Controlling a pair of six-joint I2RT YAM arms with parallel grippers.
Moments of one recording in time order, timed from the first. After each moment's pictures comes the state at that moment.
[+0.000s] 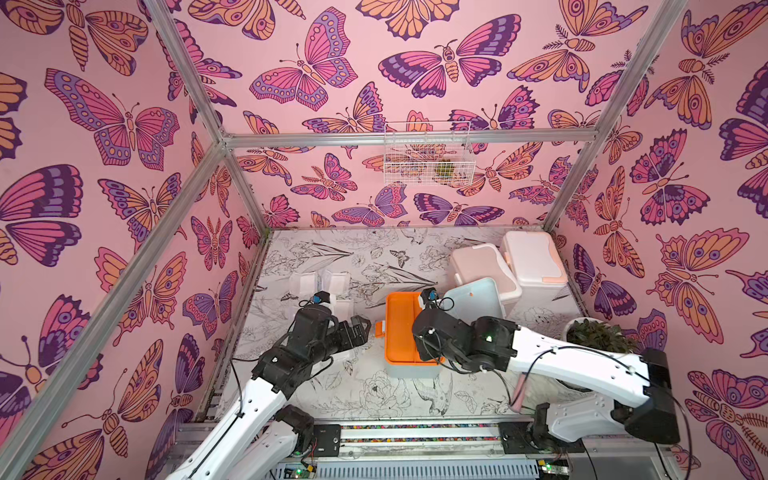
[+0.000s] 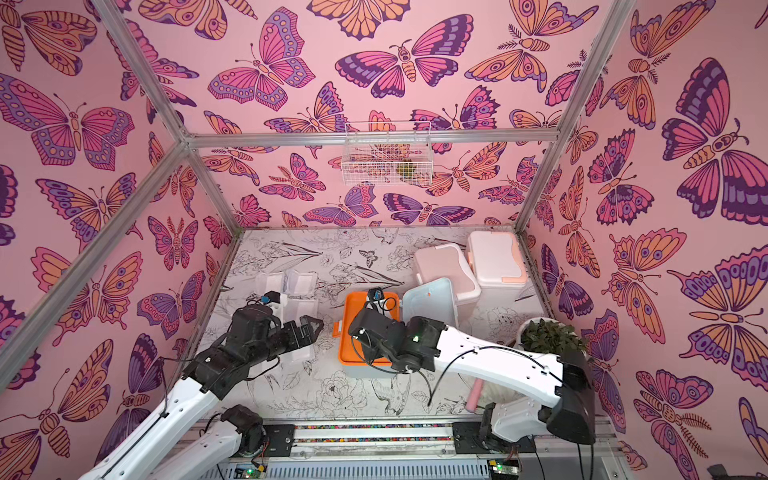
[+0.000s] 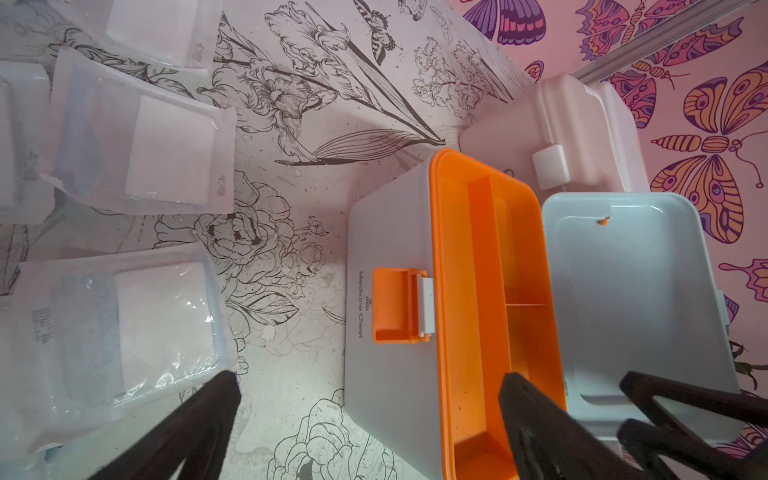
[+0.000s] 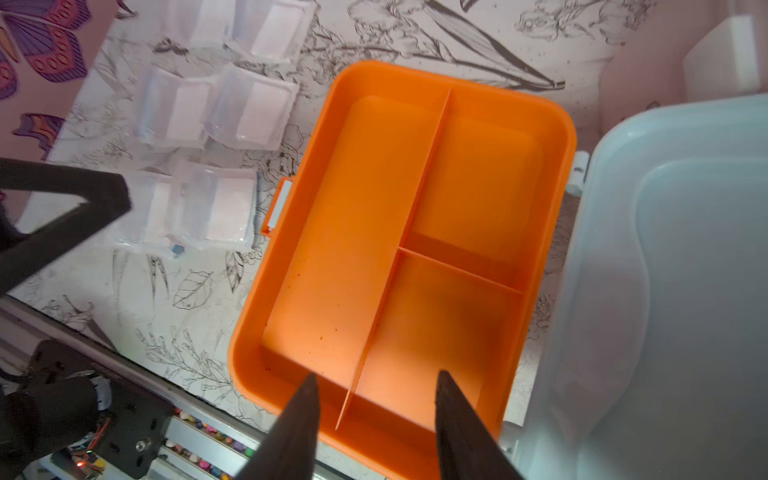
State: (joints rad) left arm -0.44 0.74 0.65 -0.58 0.15 -0.72; right arm 1.18 1.43 1.25 -0.85 0.38 0.84
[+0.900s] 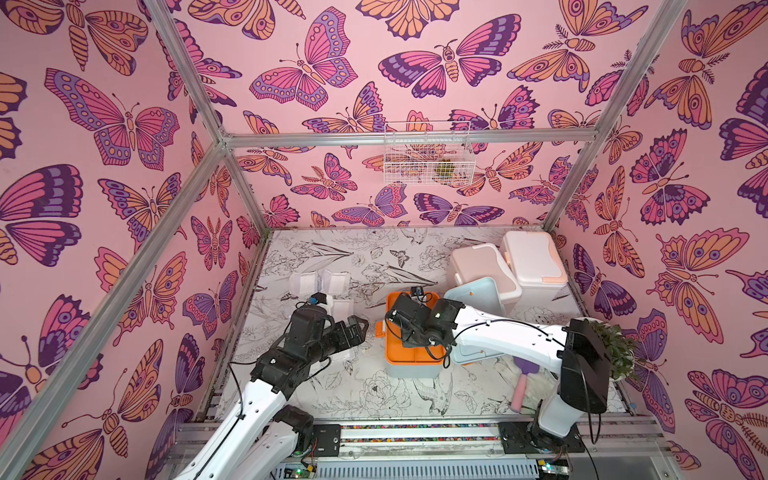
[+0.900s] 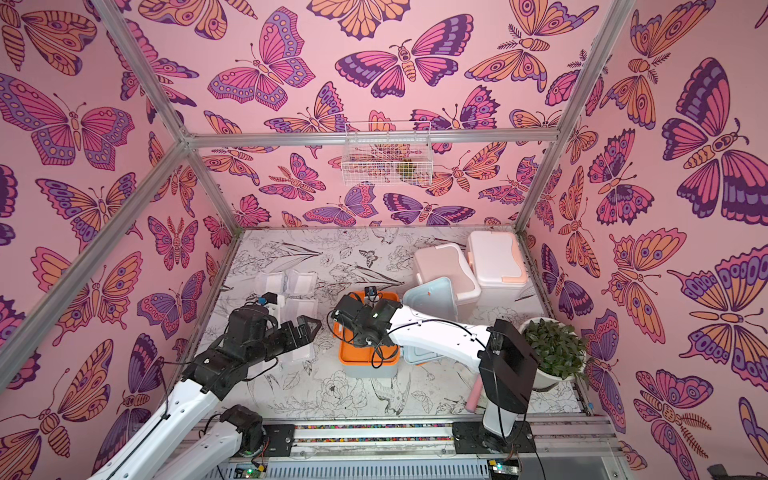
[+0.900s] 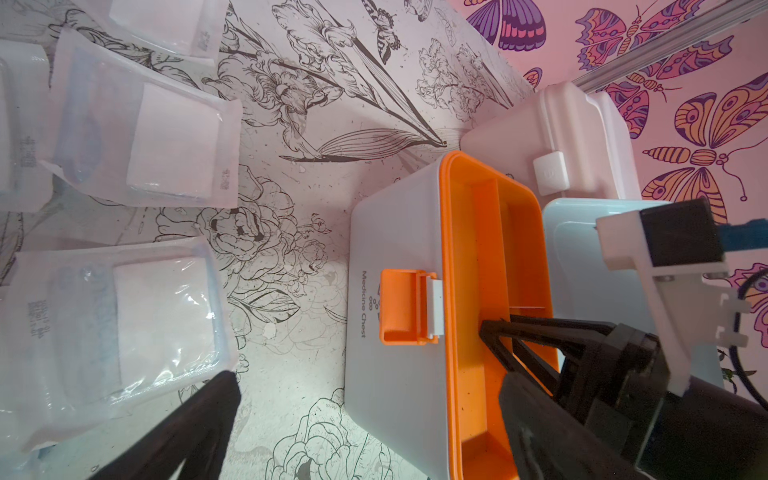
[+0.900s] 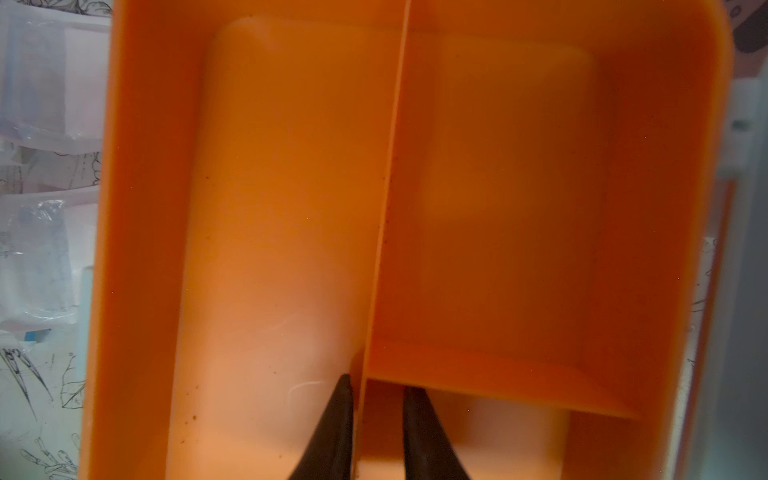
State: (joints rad) left arm -0.40 0.74 0.63 -0.57 0.20 -0.72; right arm 1.06 1.73 1.38 -0.89 0.31 0.92
